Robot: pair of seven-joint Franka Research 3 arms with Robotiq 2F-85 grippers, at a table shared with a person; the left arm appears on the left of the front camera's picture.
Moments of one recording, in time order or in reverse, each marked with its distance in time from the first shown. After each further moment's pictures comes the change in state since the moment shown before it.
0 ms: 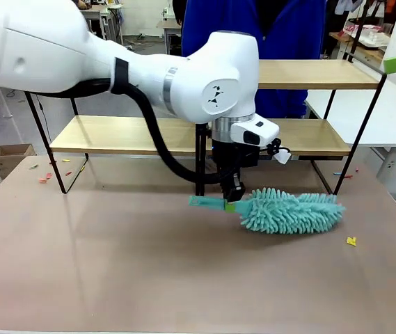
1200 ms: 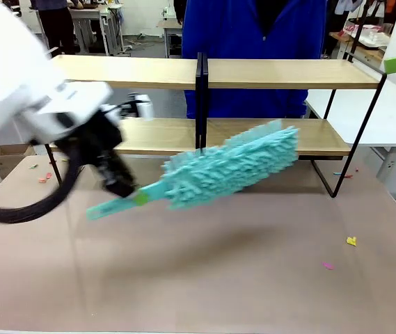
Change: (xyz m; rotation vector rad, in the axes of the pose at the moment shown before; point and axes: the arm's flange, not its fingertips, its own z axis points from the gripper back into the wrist) left arm -0.274 -0.081 0.077 0.028 -0.535 0.153; right arm 0.000 0.000 0.000 0.000 0.000 0.000
